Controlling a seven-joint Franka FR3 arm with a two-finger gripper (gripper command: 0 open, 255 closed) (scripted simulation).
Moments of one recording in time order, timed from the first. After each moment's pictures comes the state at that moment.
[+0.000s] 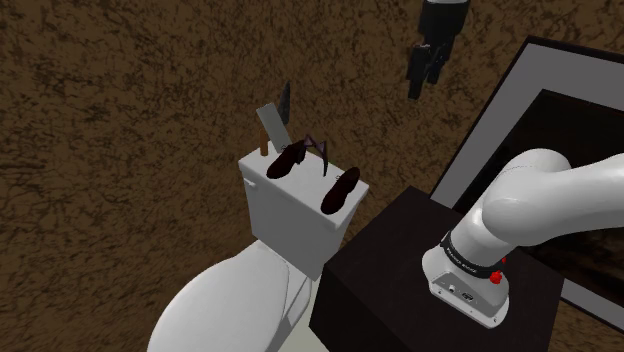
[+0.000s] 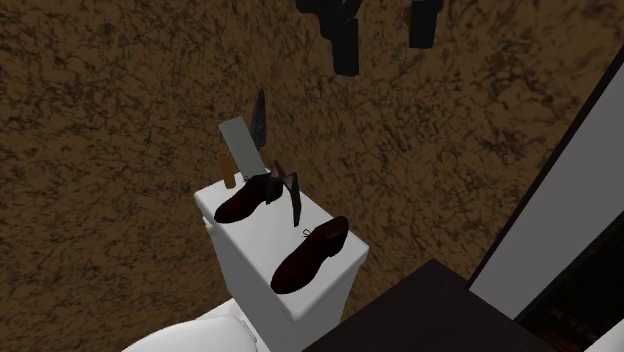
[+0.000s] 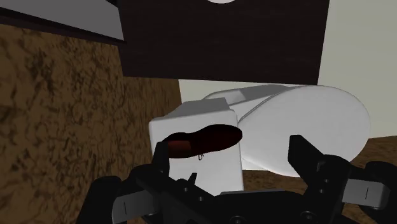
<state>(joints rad) 0.00 -0.82 0.04 -2.36 -0.06 1.44 -0.05</state>
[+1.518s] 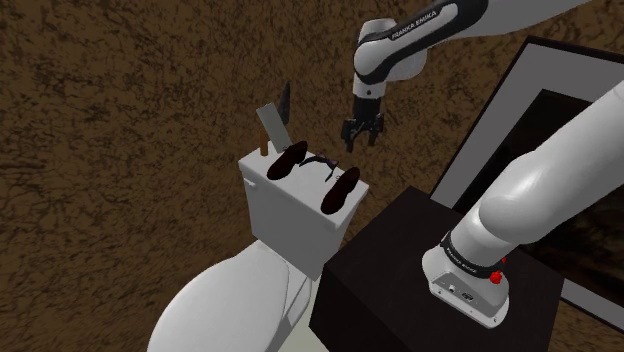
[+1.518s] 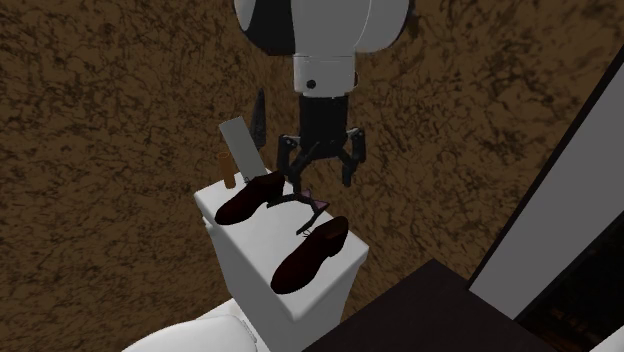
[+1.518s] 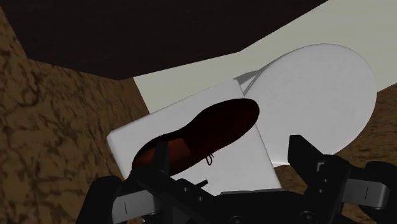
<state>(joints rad) -0.05 -0.19 -0.07 -2.49 0.10 2.09 0.01</state>
